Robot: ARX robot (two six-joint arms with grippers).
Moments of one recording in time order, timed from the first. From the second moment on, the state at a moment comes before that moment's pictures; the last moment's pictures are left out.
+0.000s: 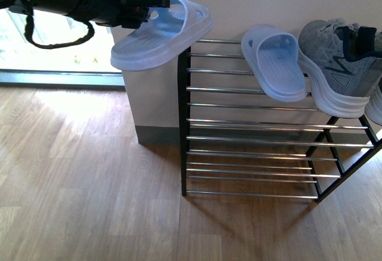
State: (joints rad) left arm -0.27 2.12 1.26 0.41 0.23 -0.04; right arm 0.00 0.01 0.02 0.00 0.00 -0.01
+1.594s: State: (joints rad) left arm -0.46 2.46 1.64 0.33 -0.10 -0.08; right arm 0.00 0.01 0.02 0.00 0.00 -0.01
